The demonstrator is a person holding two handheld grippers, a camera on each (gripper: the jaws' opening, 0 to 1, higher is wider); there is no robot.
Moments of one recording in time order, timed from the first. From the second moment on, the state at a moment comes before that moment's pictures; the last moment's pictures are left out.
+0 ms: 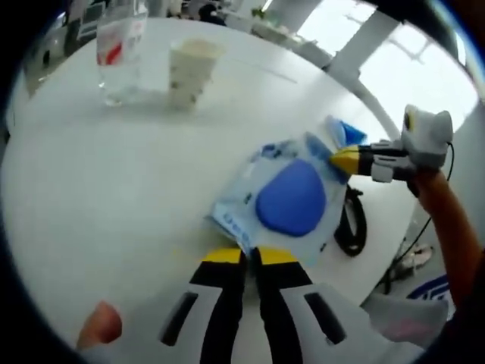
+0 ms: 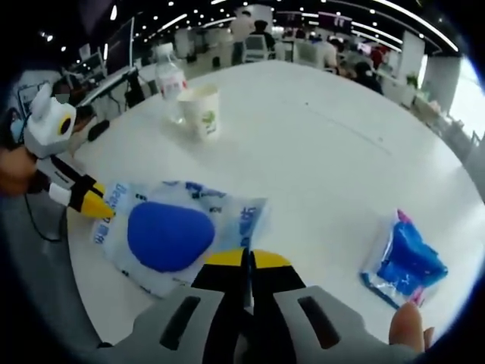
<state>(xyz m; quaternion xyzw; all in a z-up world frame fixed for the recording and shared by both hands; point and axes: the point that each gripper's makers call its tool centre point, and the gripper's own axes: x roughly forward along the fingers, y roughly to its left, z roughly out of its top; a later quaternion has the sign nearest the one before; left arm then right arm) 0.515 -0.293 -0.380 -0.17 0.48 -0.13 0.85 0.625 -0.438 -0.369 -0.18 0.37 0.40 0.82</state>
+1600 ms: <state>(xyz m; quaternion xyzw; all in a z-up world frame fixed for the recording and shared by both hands) 0.665 -0.311 -0.317 -0.09 0.36 -0.17 0.91 0.672 -0.493 -0.327 -0.12 0.33 0.30 0.88</state>
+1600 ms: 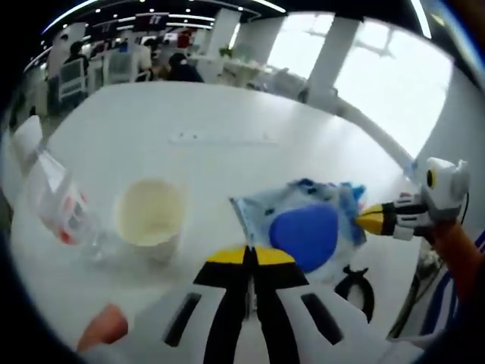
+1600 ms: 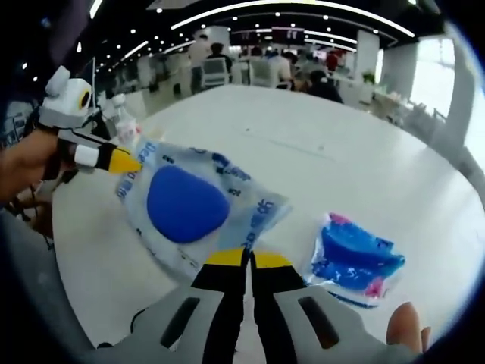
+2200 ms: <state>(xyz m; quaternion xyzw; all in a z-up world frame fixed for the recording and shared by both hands) 0.699 -0.310 -0.333 -0.08 0.37 -0.15 0.91 0.707 -0.491 -0.336 -0.13 0.33 0.30 0.89</state>
